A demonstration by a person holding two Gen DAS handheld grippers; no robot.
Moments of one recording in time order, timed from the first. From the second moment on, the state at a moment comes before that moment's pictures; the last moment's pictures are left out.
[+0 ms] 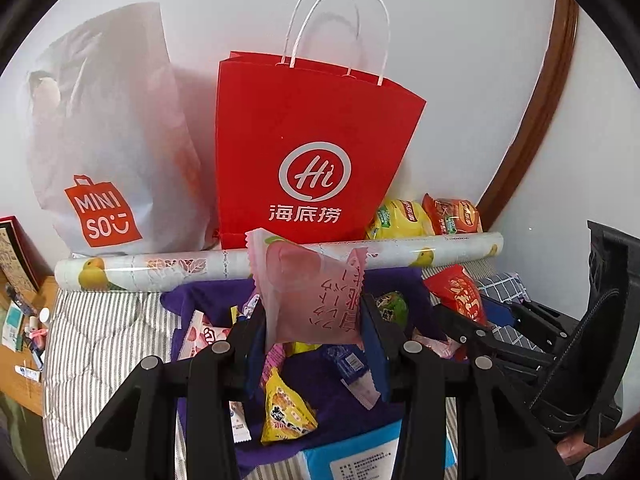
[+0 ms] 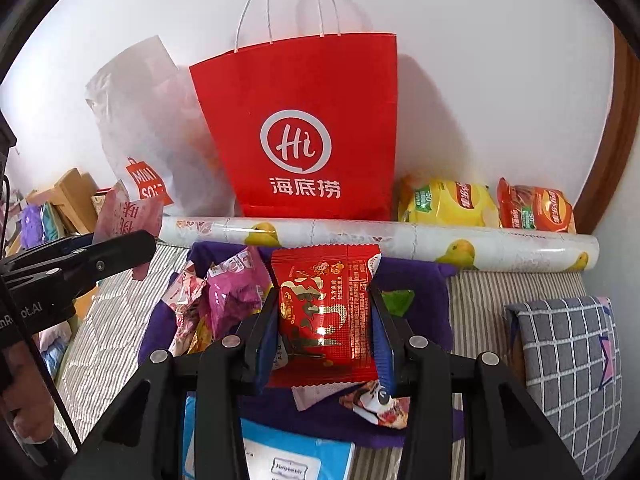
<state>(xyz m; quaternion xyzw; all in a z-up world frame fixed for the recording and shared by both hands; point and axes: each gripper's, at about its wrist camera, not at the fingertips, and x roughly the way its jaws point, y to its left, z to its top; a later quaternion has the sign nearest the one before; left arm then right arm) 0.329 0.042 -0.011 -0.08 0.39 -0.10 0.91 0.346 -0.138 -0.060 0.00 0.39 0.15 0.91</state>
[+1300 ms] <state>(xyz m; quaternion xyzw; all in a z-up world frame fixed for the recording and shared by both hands) 0.383 0.039 -0.079 -0.08 0.46 -0.10 0.88 0.388 -0.134 -0.118 -0.03 0.45 0.16 0.88</state>
